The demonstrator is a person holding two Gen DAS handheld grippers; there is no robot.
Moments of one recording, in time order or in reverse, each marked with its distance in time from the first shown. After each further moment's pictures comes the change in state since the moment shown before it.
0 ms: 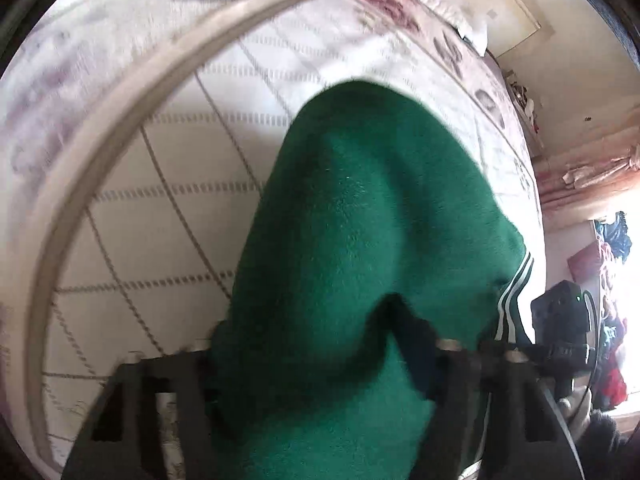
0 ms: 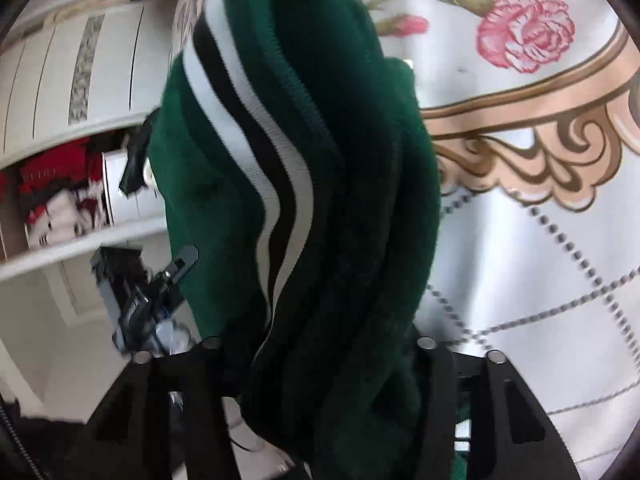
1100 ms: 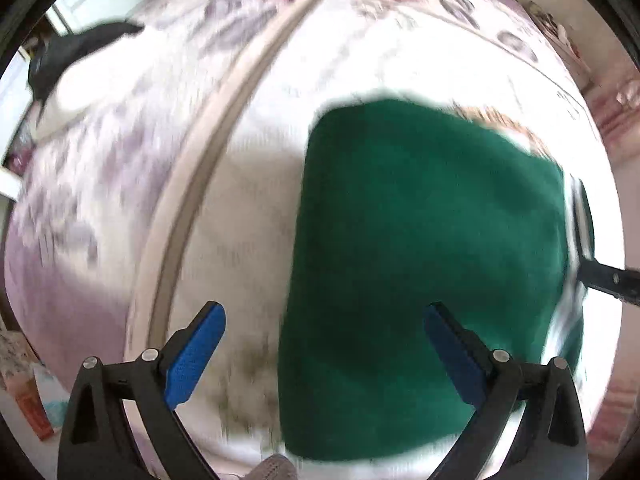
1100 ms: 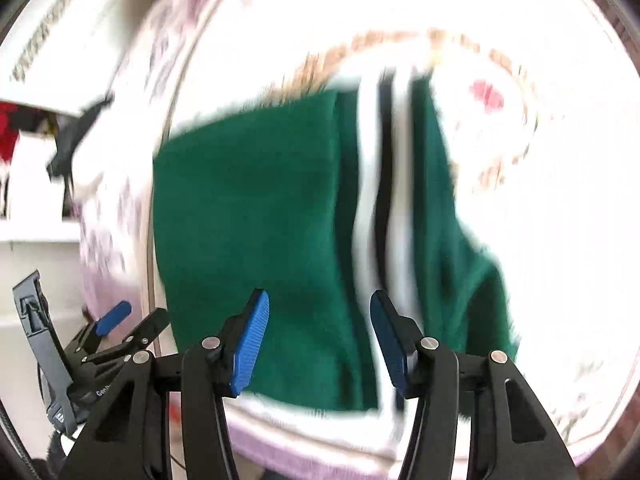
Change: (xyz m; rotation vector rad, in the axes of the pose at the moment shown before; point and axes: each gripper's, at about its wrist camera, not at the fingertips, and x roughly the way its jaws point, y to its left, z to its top) left arm -0.026 -0.057 -0.032 0.230 0.017 0.429; right arm -0.036 0.135 -0.067 -0.120 -0.232 -0.533
